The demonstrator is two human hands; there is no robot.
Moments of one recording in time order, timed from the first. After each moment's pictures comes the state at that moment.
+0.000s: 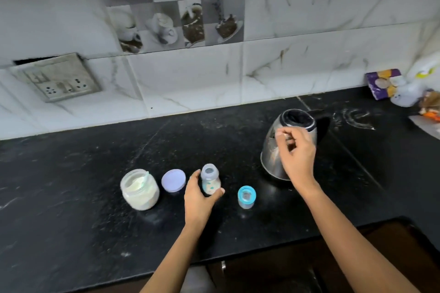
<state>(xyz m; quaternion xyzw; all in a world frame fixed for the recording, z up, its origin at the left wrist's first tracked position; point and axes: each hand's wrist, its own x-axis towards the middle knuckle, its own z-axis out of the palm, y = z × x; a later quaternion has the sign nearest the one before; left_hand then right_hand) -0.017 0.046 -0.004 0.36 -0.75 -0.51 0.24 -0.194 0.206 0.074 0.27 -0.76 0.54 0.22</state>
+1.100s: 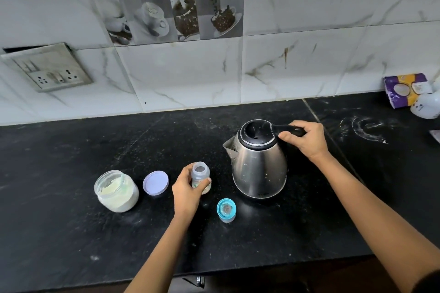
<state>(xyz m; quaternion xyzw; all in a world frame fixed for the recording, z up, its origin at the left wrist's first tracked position) -0.076 0.045 -0.013 0.38 -0.72 -0.50 0.30 -0.339 0.229 0.075 0.38 -0.74 0.55 -0.02</state>
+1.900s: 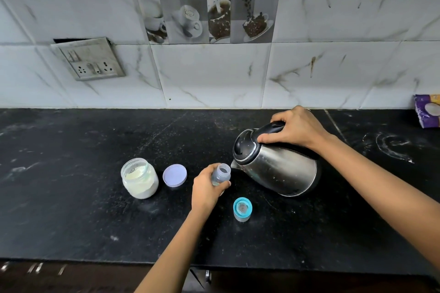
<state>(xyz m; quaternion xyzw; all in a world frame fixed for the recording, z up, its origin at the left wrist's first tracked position) -0.073 0.044 -0.010 0.38 -0.77 -0.46 0.24 -0.285 0.164 0.158 0.53 -0.82 0.20 0.02</state>
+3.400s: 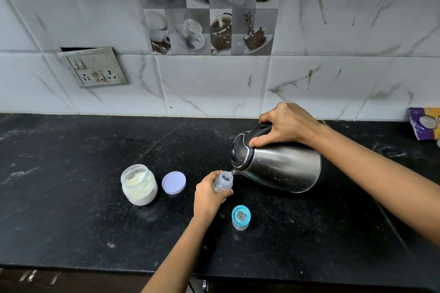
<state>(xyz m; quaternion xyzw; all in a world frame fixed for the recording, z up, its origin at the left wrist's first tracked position) -0.079 0.048 -0.010 0.38 -0.76 -0.48 0.23 -0.257 0.149 0.208 0.61 -0.79 0.05 0.06</state>
